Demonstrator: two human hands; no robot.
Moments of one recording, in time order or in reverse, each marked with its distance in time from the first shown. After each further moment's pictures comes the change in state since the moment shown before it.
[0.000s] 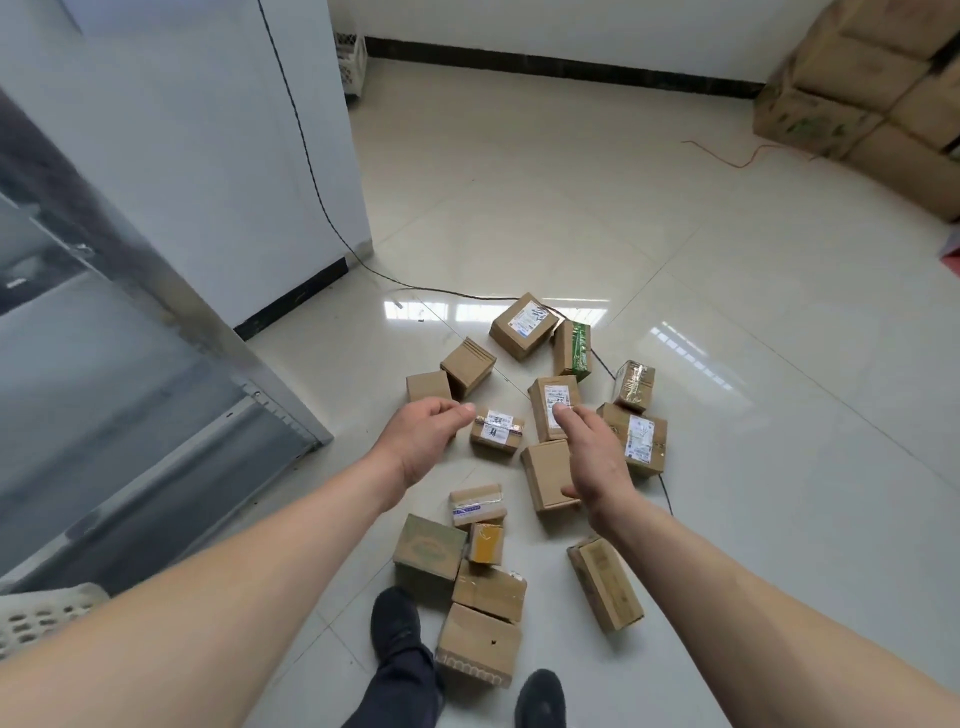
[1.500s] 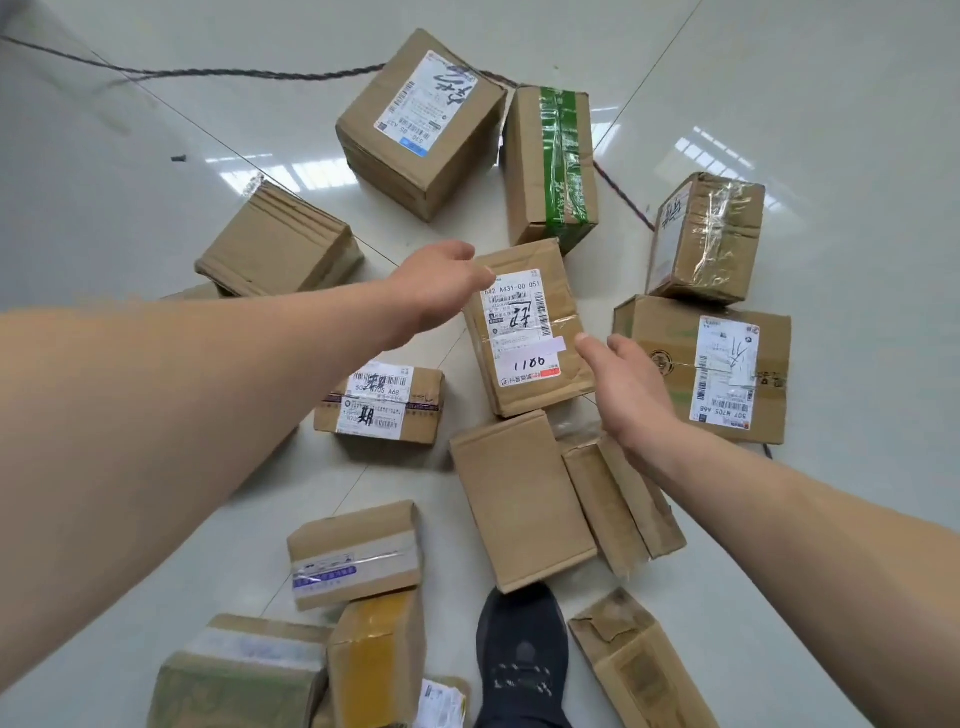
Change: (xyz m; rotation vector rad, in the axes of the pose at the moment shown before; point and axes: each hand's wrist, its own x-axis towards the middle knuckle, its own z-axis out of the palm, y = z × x) left_hand 0.591 -0.191 0.303 0.416 -0.170 -0.083; right_hand 0.561 0.312 -0.040 -0.220 0.065 0.225
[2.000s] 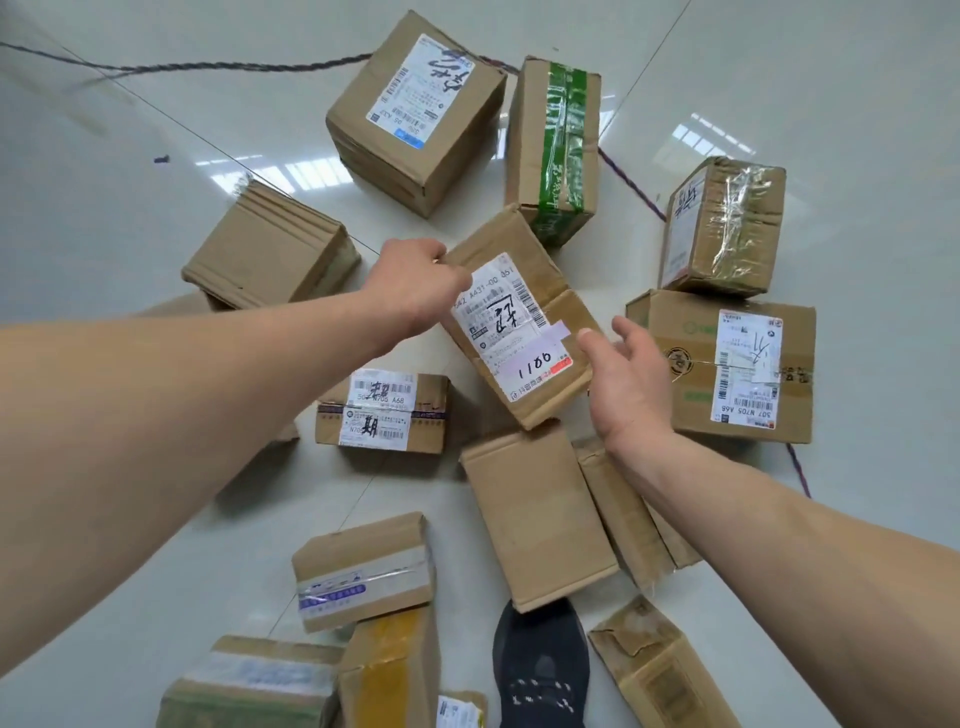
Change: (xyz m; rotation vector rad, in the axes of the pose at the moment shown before) left_hand 0.016 -0.020 -0.009 0.089 0.153 0.043; right_hand -0.010 -0.013 0.027 0.242 0.141 -0.015
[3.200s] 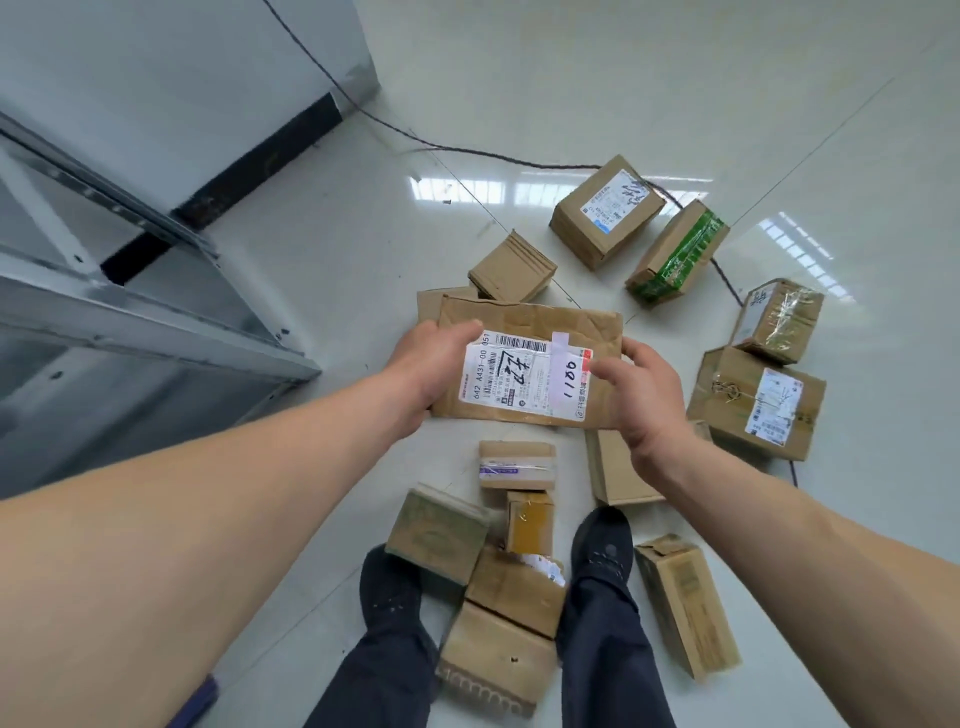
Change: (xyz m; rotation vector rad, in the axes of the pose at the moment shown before) left_hand -0.305 -0.060 -0.234 -0.588 0.073 -0.391; right_hand -0.307 -0.137 0.022 0.017 -0.325 -0.063
